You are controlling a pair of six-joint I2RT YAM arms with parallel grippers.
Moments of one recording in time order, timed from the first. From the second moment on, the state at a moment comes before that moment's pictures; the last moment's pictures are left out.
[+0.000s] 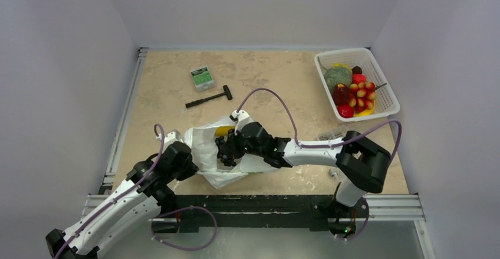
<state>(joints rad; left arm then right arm) -0.70 0.52 0.46 -0.92 -0.24 -1.06 1.09 1.67 0.89 0.29 0.04 0.61</state>
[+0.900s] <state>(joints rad) -0.70 0.41 0.60 -1.07 -0.31 -1.08 1.09 1.53 0.92 0.20 0.18 0.49</state>
